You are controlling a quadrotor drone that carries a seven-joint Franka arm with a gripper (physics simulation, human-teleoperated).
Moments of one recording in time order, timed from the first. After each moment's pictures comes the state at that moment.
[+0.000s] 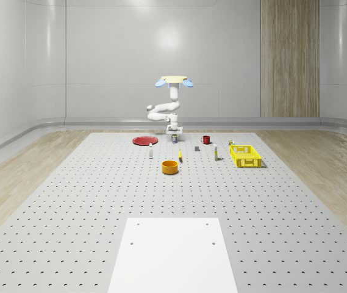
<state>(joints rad) -1.12 -1.35 1.16 -2.84 -2.03 1.47 1.58</state>
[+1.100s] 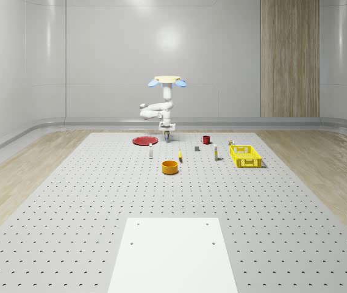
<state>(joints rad) -1.13 -1.37 1.31 -2.87 -1.87 1.44 1.67</state>
